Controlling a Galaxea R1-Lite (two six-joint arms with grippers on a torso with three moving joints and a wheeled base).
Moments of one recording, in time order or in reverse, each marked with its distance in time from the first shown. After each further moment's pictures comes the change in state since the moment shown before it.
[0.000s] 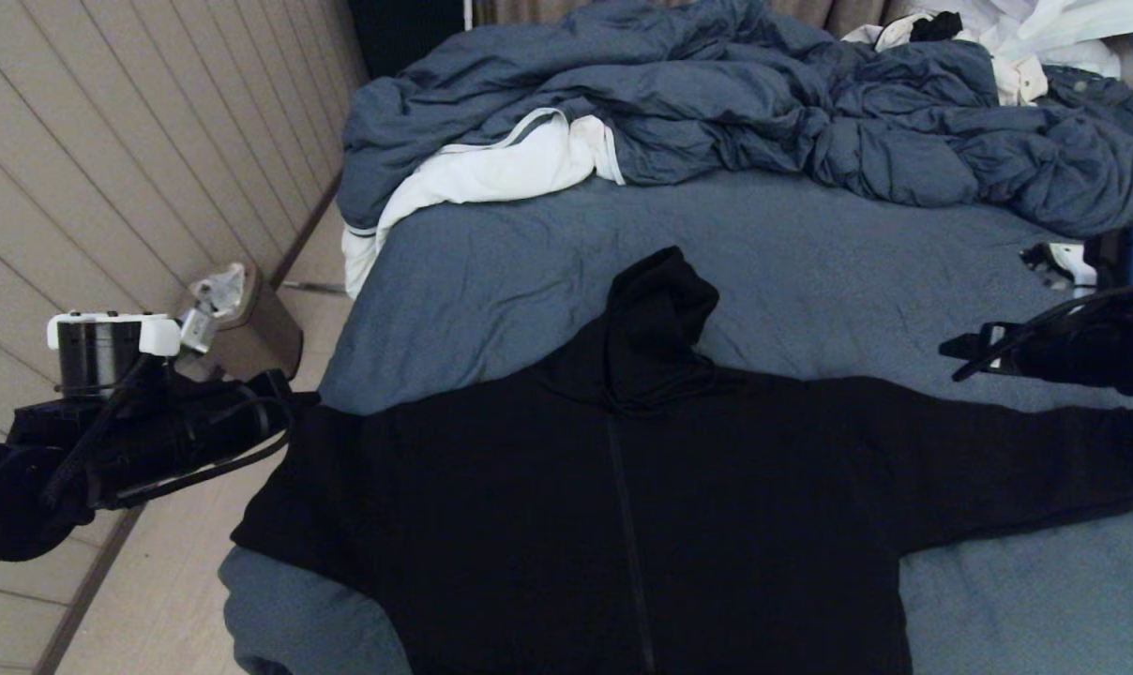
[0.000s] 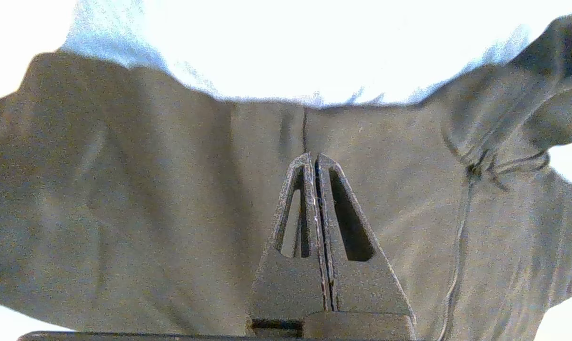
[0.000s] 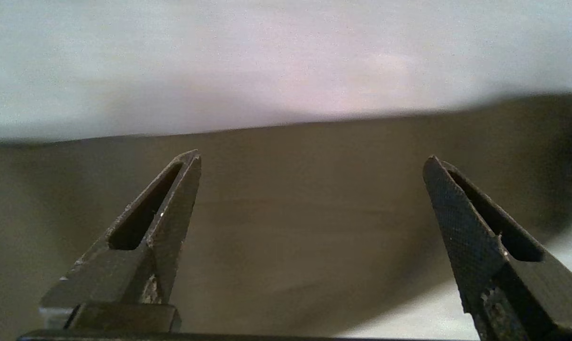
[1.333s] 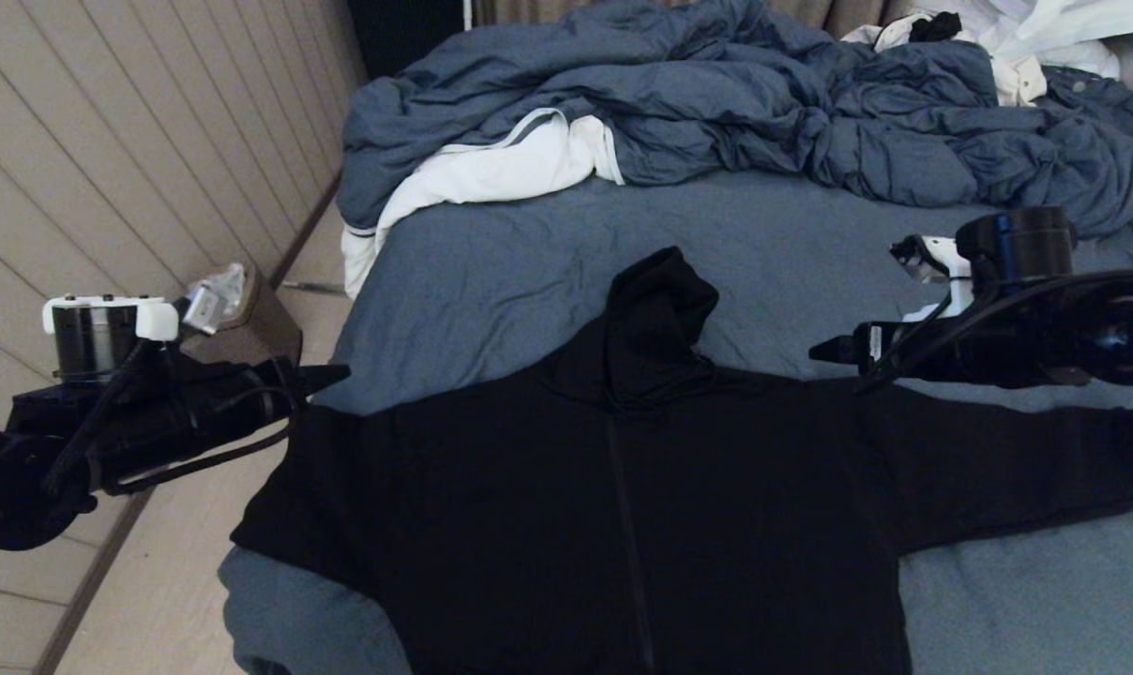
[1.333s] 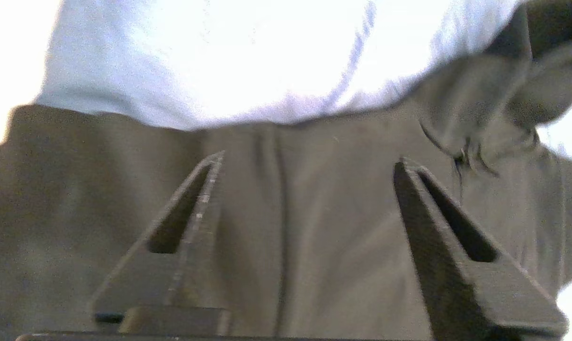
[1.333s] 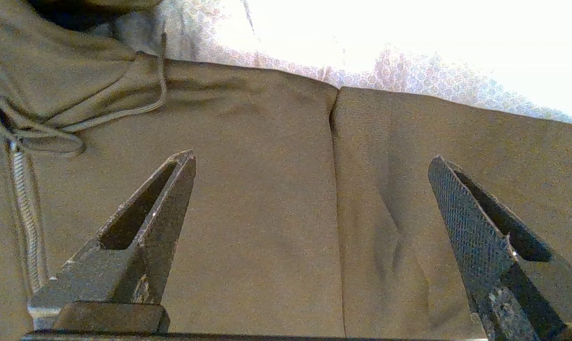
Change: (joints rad) left arm -0.024 0.001 -0.038 -0.014 -0.033 0.087; right arm 0.322 -0.074 0.032 0.092 -0.001 0.080
